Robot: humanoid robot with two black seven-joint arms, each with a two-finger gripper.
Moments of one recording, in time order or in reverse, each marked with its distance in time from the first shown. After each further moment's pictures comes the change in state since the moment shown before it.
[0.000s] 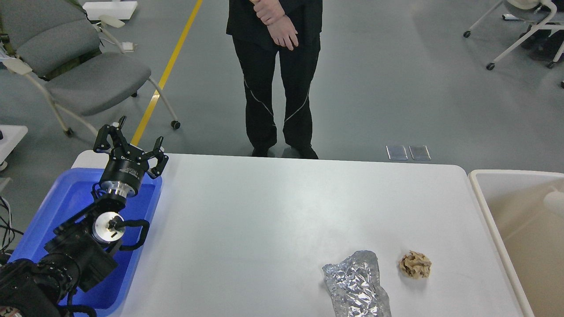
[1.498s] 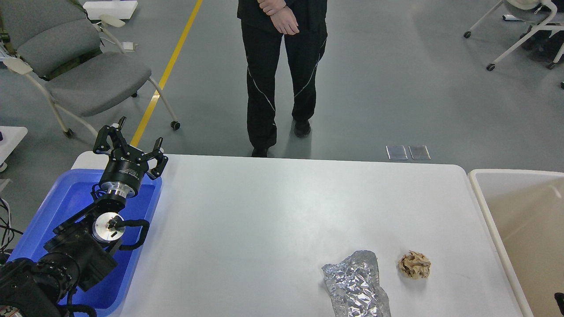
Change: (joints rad) left arm 0.000 0.000 0.000 0.000 0.000 0.000 0.000; right arm -0.077 0.295 0.176 -0.287 0.158 -0.150 -0.118
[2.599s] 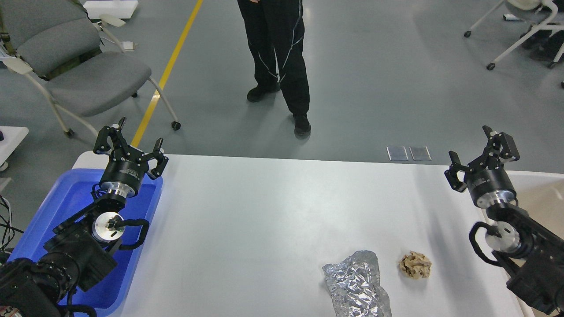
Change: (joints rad) left arm 0.000 0.000 0.000 0.000 0.000 0.000 0.000; right arm 0.060 0.077 0.730 0.590 -0.275 0.258 0.351
